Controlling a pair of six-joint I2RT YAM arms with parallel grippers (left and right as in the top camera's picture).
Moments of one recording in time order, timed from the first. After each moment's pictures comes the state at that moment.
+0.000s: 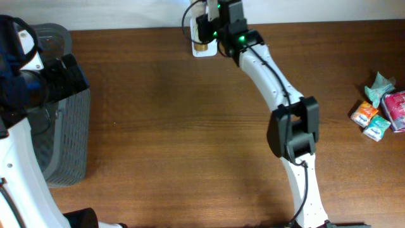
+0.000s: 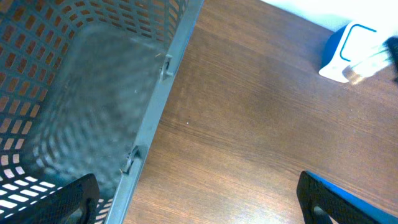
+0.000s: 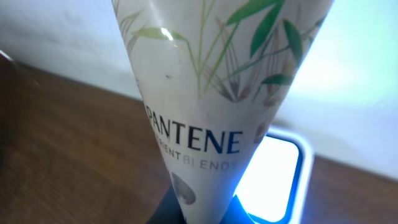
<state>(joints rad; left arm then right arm) 0.17 1.62 2.35 -1.69 -0.02 -0.23 0.34 2.47 2.29 -0.31 -0.21 0.13</state>
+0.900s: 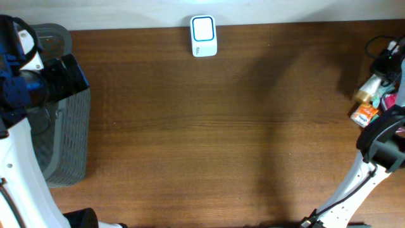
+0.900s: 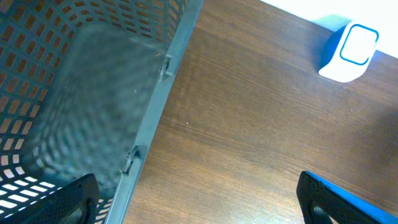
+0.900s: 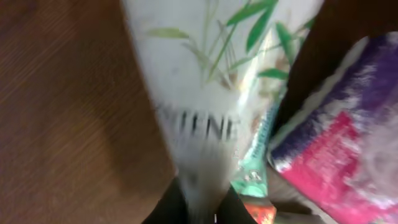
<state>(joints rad) 0.17 1.62 2.35 -1.69 -0.02 -0.23 -0.55 2.38 2.29 -1.08 0.04 0.16</state>
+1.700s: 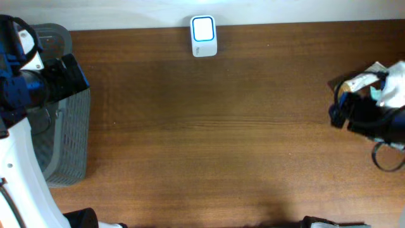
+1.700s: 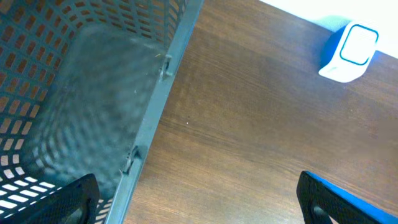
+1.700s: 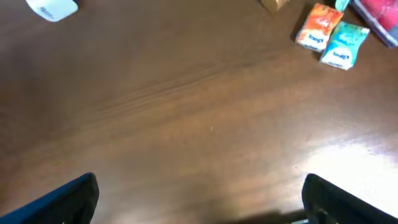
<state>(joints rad) 0.17 1.62 2.35 -1.69 -0.02 -0.23 -0.24 1.30 1.90 -1.68 -0.13 0.15</state>
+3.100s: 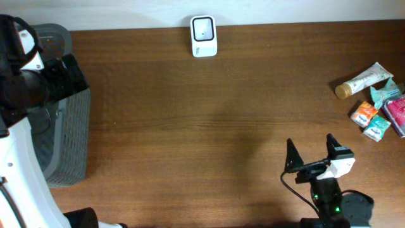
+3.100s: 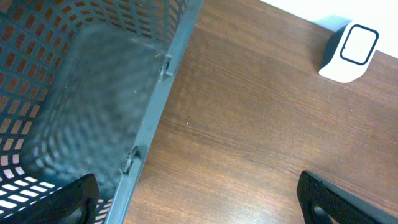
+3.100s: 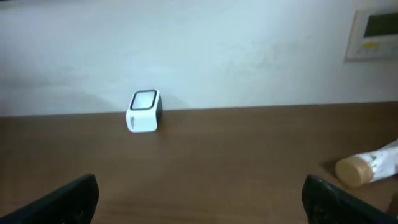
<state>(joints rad) 0.17 1.62 2.35 -1.69 -0.02 -0.23 -0.06 0.01 0.27 -0.31 -0.18 0.11</state>
